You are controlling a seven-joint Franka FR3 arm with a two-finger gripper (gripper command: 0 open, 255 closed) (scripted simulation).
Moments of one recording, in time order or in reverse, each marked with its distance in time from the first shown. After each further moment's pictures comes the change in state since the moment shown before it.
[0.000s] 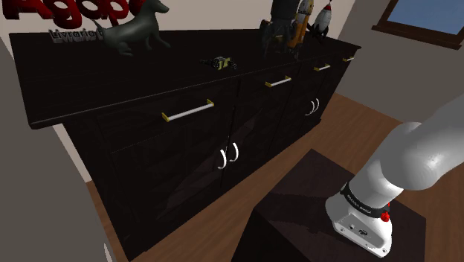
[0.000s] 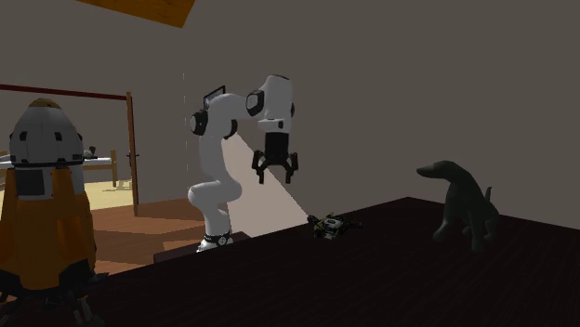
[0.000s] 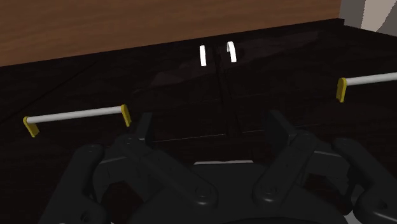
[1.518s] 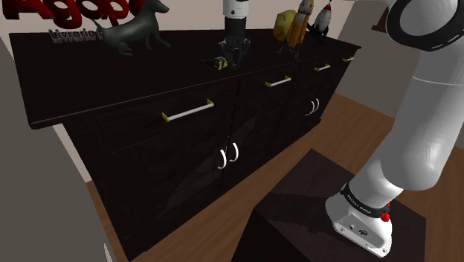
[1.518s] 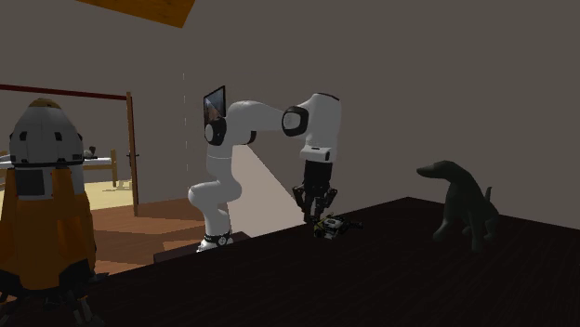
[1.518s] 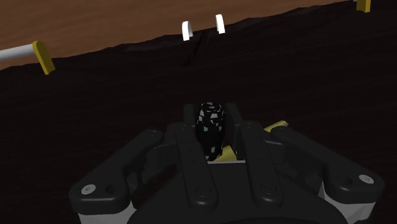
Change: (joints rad) arm 0.022 0.546 0.028 0.472 -0.032 -0.036 0.102
